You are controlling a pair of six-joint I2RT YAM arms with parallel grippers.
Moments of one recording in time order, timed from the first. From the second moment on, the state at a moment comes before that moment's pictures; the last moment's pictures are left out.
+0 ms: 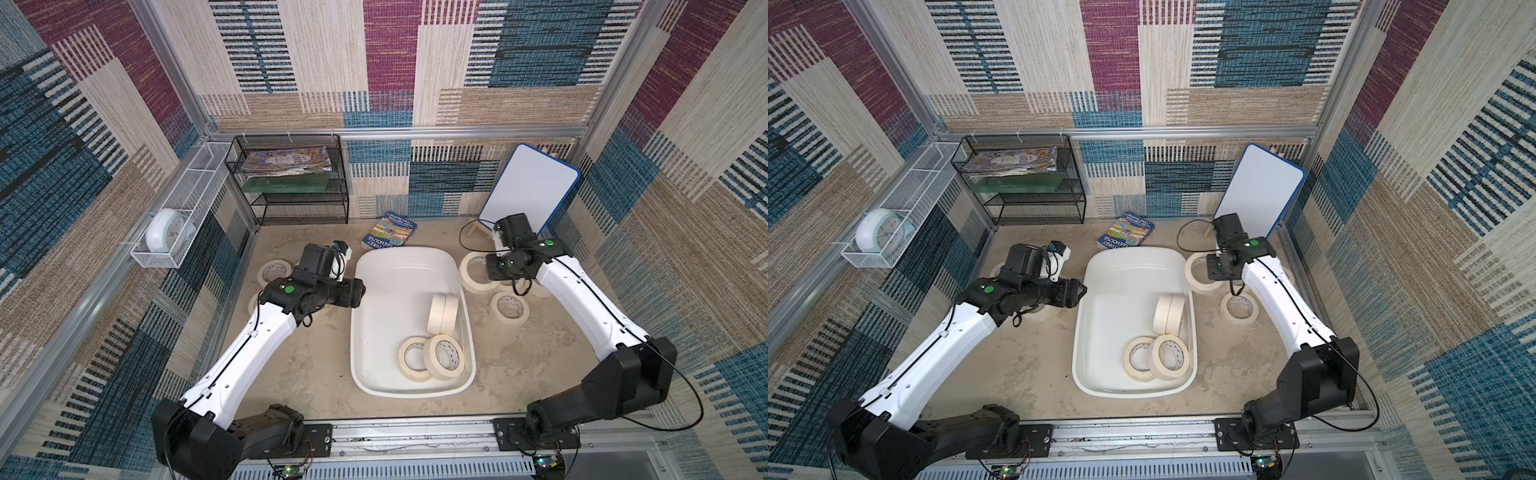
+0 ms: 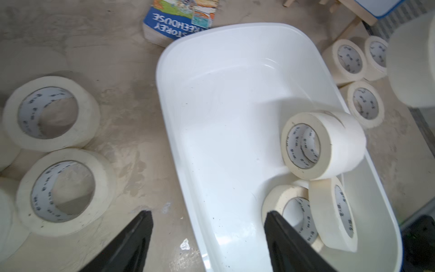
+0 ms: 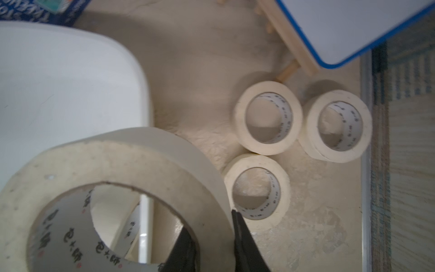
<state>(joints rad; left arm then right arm) -0.42 1.25 1.18 -0.77 0.16 -0.16 0.17 1.48 1.38 -0.95 0.16 0.16</state>
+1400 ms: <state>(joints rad) -0.71 1.67 1.03 -0.56 0.37 -0.20 -0.44 1.46 0.99 -0.54 0.06 0.20</state>
